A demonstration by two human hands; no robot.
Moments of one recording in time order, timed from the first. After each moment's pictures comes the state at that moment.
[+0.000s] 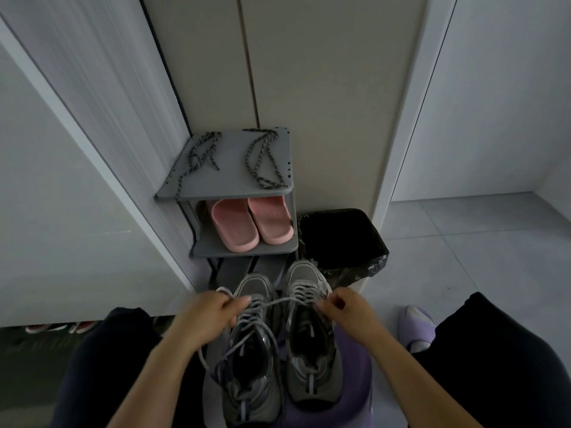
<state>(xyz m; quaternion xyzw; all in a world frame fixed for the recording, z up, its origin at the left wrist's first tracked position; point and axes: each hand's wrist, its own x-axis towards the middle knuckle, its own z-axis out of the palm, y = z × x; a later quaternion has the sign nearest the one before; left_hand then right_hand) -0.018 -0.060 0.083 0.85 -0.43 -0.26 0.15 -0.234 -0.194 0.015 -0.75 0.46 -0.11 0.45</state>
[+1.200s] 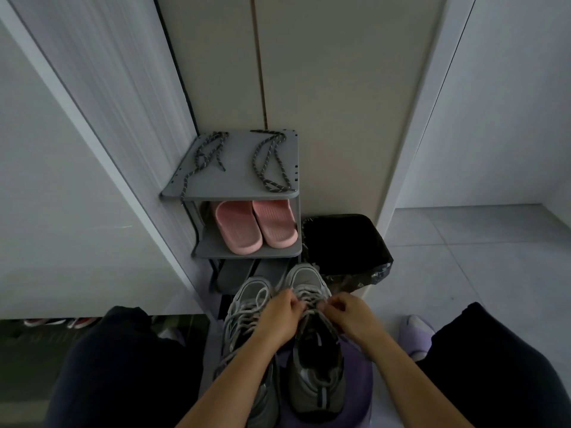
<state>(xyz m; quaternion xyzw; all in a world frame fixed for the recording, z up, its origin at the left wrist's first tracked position) -0.095 -0.124 0.041 0.81 -0.41 -0.32 0.26 -0.224 -0.200 0.019 -0.70 0.47 -0.12 0.52</state>
